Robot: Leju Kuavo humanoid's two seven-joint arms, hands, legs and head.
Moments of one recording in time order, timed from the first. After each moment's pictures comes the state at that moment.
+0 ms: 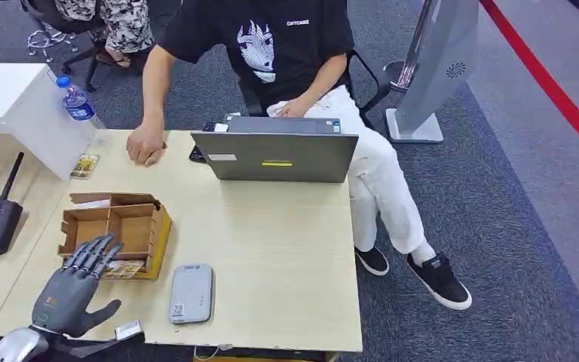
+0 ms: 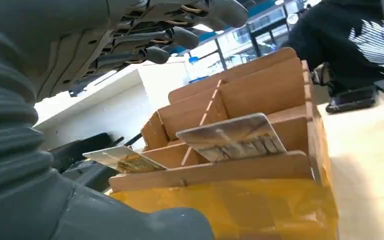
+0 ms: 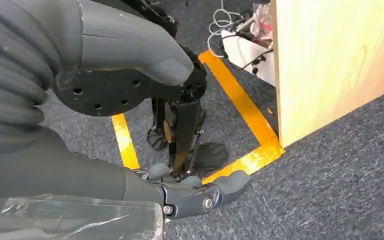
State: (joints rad) left arm 0.16 0.64 -0.37 -1.54 -0.92 0.47 -0.13; right arm -0.03 0.20 -1.51 -0.59 0.70 0.51 -0.06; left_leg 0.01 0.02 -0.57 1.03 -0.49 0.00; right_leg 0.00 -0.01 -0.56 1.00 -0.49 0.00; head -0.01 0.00
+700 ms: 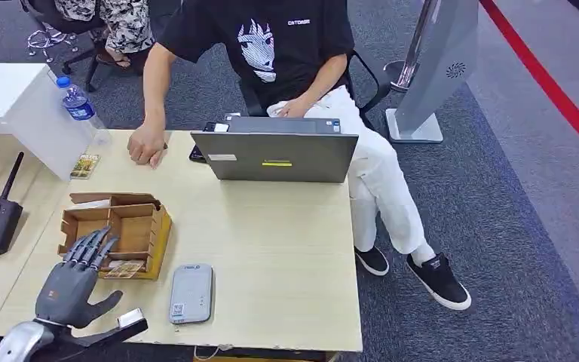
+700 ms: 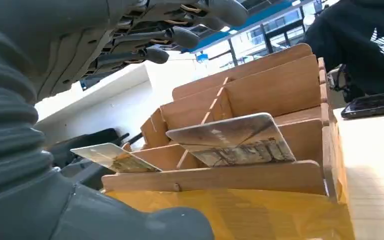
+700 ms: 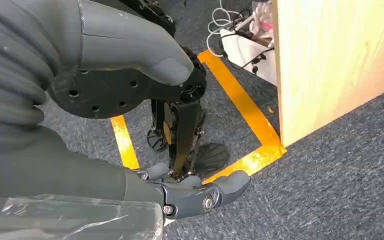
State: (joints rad) left arm 0.10 0.59 -0.35 -1.45 -0.91 0.51 -0.16; right arm -0.03 0.19 -1.51 -0.53 0.71 0.47 -0.09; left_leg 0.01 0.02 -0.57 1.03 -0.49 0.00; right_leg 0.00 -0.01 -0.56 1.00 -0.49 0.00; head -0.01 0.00
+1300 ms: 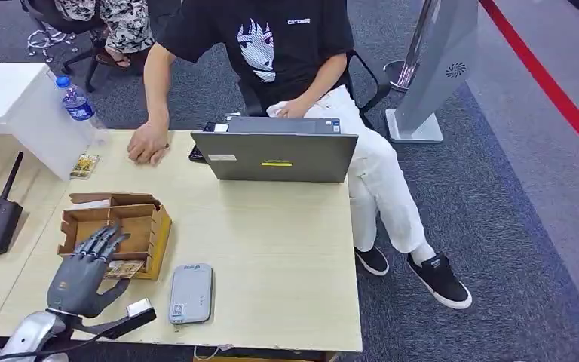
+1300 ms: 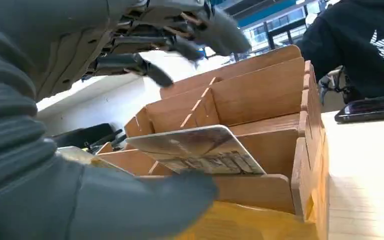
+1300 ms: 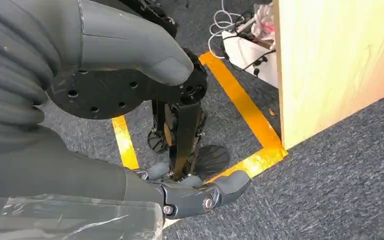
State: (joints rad) left arm 0.04 0.53 -0.35 -1.39 -0.91 0.49 -0.18; right arm -0.04 0.17 -1.51 -0.48 0.73 0.47 -0.11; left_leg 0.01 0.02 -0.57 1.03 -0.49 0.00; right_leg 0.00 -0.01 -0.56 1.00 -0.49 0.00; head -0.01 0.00
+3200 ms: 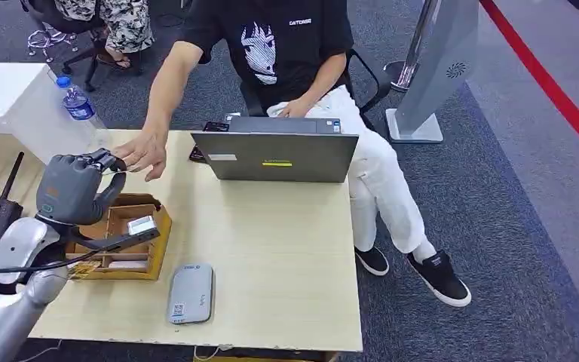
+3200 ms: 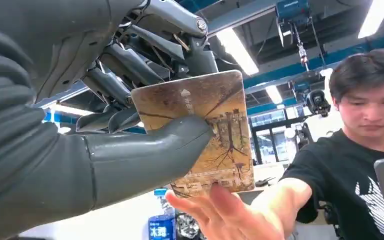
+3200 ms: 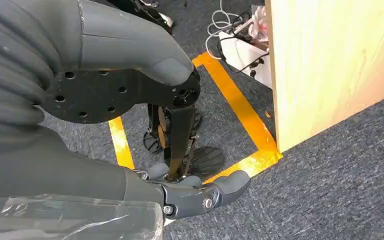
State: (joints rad) left arm -0.35 0.53 -0.39 -1.52 -0.97 0.35 -0.16; right arm -0.06 0.15 -1.48 -0.43 0.72 0.42 -0.13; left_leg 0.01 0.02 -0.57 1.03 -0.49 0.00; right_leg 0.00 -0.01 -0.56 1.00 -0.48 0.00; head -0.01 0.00
